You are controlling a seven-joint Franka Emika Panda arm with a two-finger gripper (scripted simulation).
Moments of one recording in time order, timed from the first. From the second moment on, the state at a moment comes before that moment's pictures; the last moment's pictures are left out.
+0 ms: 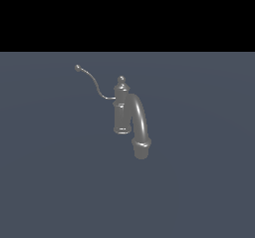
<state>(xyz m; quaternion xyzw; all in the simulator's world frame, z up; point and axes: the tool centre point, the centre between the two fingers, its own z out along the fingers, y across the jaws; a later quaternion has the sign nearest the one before) -0.261 0.006 0.491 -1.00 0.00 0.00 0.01</state>
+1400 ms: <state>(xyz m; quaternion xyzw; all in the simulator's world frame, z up) -0.233 0.011 0.482 -1.00 0.04 0.01 0.02</state>
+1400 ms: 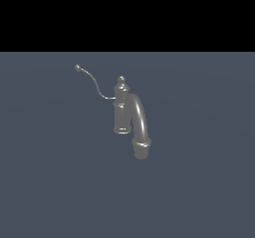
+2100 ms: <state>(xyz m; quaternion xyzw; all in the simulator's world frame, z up) -0.160 0.032 0.455 -0.98 0.18 0.01 0.03</state>
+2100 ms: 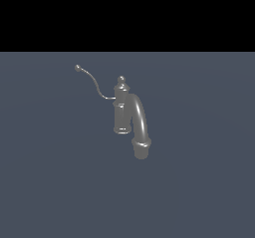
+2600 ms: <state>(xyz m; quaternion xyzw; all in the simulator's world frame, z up) -0.105 0.053 0.423 -0.95 0.30 0.02 0.03</state>
